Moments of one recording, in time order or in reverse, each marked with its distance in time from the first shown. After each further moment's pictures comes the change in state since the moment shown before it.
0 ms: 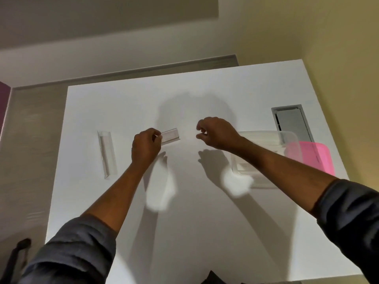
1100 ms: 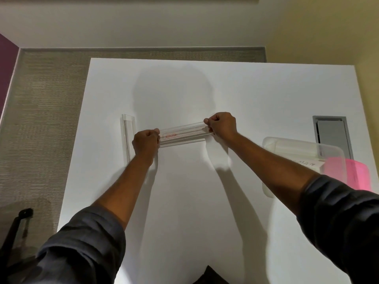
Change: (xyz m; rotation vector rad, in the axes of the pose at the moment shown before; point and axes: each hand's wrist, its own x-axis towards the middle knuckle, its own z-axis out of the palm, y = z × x) left_hand 0.041 -0.116 -0.011 -0.558 0.084 -0.600; right_hand 0.103 -0.061 0.087 0.676 0.073 0.611
